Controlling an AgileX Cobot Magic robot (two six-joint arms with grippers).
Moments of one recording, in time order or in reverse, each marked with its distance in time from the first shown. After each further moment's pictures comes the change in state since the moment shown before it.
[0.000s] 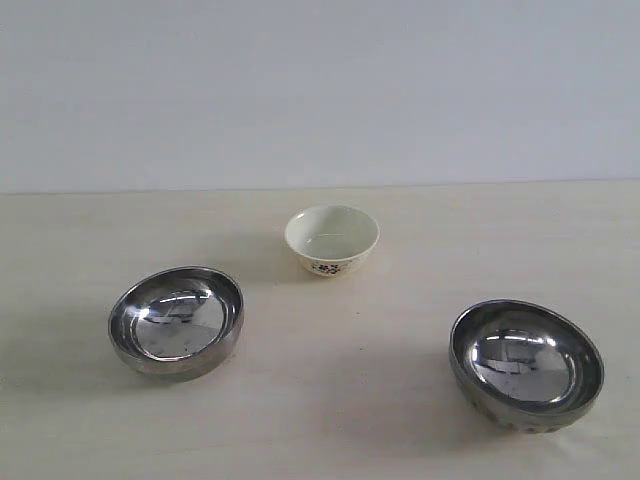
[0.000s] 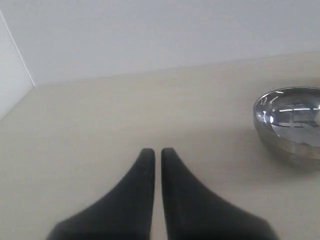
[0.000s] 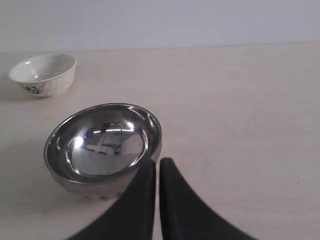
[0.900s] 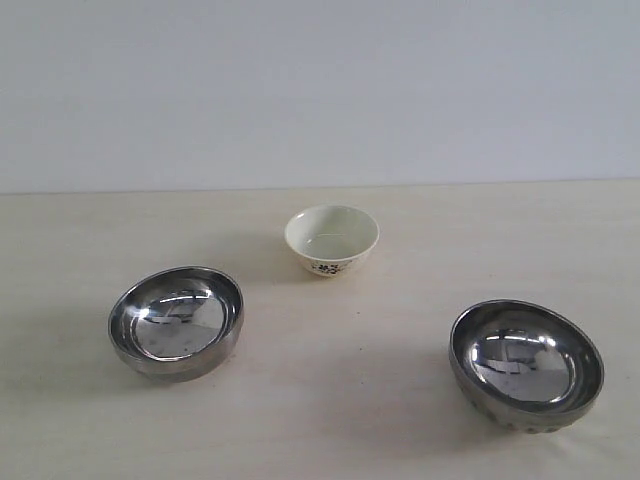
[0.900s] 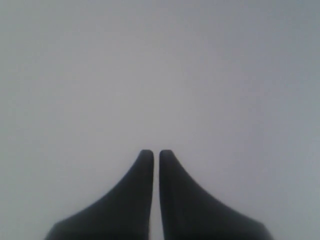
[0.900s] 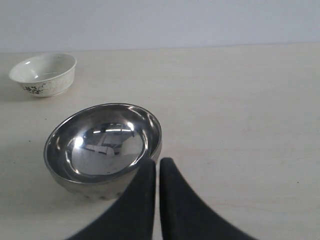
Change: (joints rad) left arm 0.000 0.288 -0.448 -0.030 -0.599 -0.480; right arm 0.000 0.000 0.000 0.000 0.000 0.000
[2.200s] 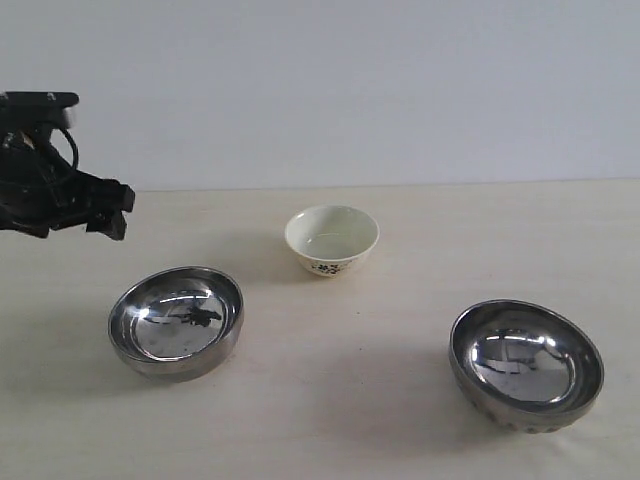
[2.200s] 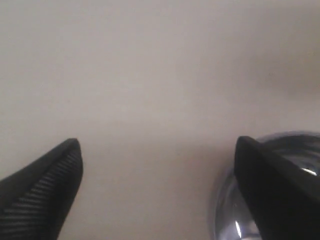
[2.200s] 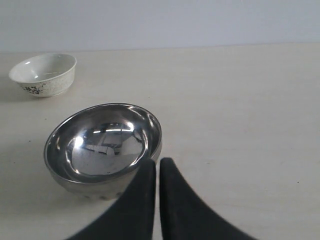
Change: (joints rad) left arm -0.188 1.490 -0.800 -0.088 0.908 0.393; right arm 0.000 0.000 0.000 0.000 0.000 0.000
